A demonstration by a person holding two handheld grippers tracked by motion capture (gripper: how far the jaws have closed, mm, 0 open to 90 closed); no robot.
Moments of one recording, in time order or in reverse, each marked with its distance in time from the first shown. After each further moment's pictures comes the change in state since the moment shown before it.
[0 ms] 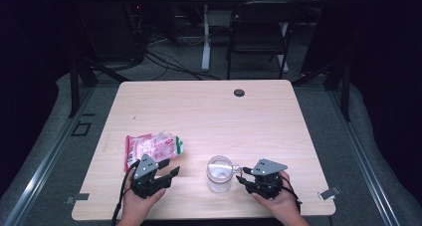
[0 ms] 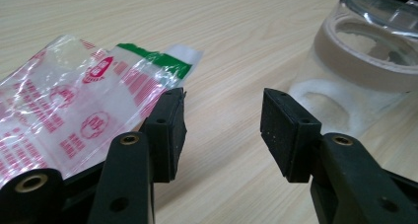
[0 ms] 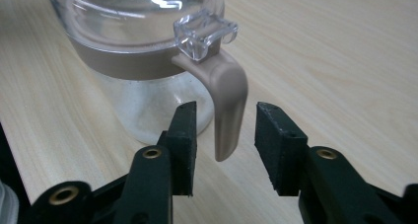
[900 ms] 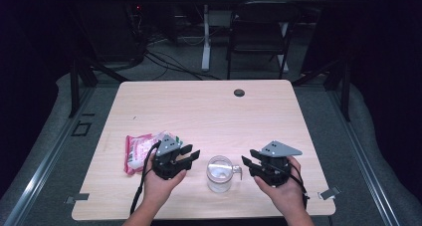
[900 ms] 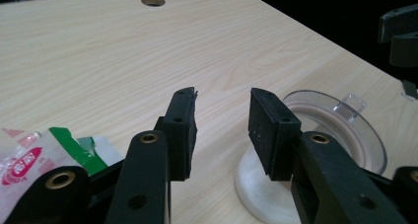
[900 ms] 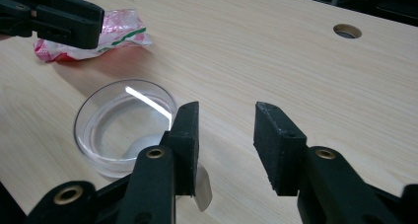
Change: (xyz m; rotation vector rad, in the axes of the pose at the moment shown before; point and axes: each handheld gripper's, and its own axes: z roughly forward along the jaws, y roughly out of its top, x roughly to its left) left arm -0.028 0.068 0.030 0.004 -0.079 -0.066; right arm 0.003 0.065 -0.048 -0.061 -0.164 0.179
